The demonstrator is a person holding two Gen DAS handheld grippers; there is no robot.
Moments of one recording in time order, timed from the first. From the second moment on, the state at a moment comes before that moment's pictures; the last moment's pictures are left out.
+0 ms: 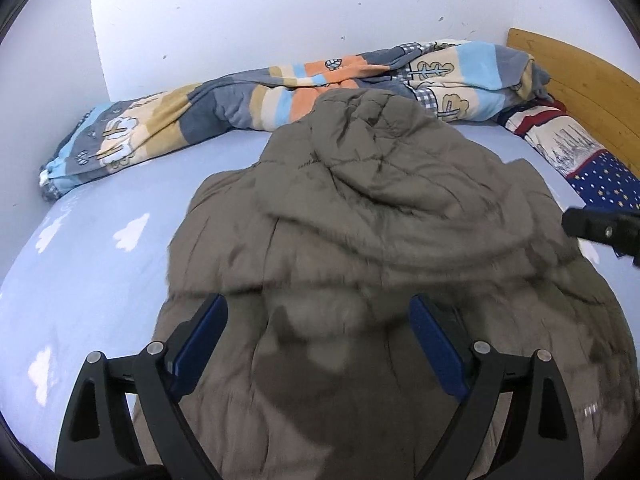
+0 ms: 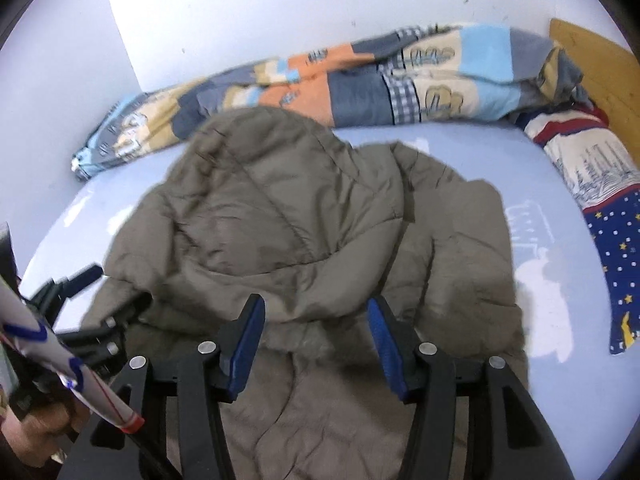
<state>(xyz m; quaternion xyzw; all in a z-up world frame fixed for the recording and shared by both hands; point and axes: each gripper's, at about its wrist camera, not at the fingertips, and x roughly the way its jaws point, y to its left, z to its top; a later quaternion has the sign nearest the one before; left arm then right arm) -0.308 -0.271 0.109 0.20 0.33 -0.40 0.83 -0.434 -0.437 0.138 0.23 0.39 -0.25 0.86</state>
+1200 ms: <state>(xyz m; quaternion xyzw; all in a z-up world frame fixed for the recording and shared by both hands) -0.403 -0.089 0.037 0.21 0.40 -0.33 0.83 -0.608 -0.263 0.070 0.27 0.45 -0.30 0.80</state>
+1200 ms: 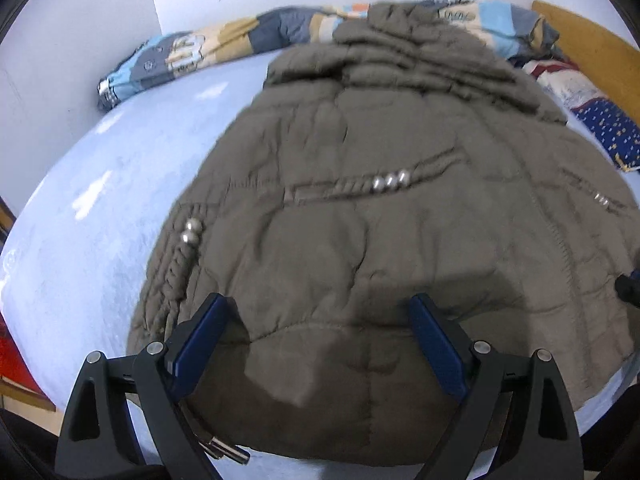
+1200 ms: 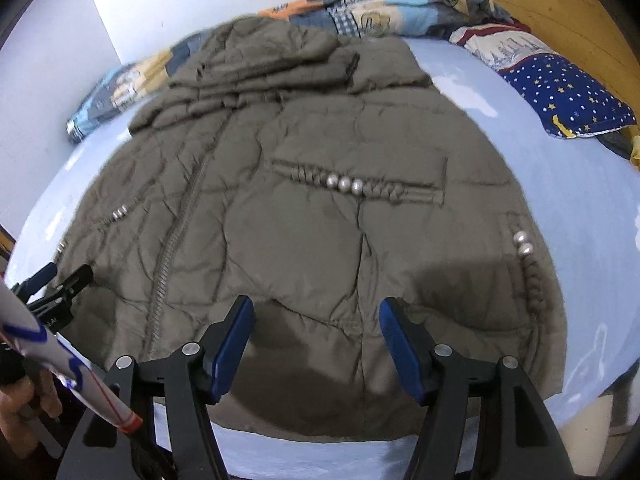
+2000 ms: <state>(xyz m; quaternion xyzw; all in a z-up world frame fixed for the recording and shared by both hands) -0.405 -0.089 0.024 0.22 0.38 -0.32 0.84 -0.612 -0.244 0.053 0.23 0.45 -0.29 0.82</state>
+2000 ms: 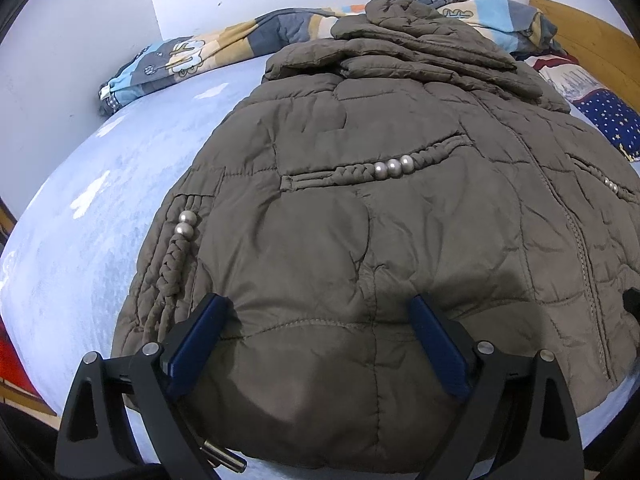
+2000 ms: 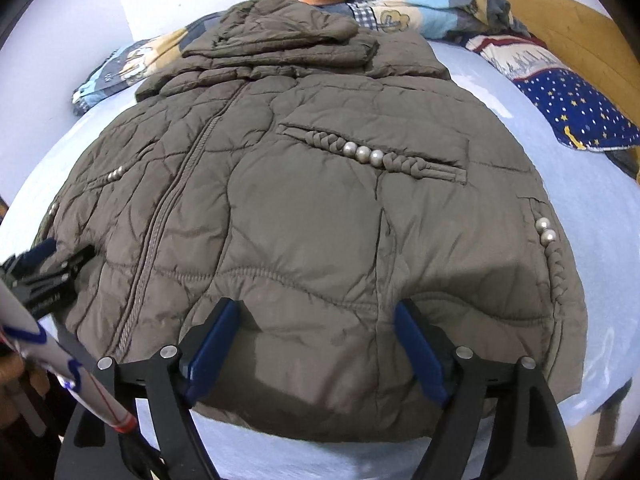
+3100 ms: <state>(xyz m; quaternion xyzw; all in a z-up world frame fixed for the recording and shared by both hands) -0.412 -0.081 0.025 0.22 0.35 -0.33 0.85 -0.750 -0.327 0.083 0.38 0.28 -0.48 0.74</state>
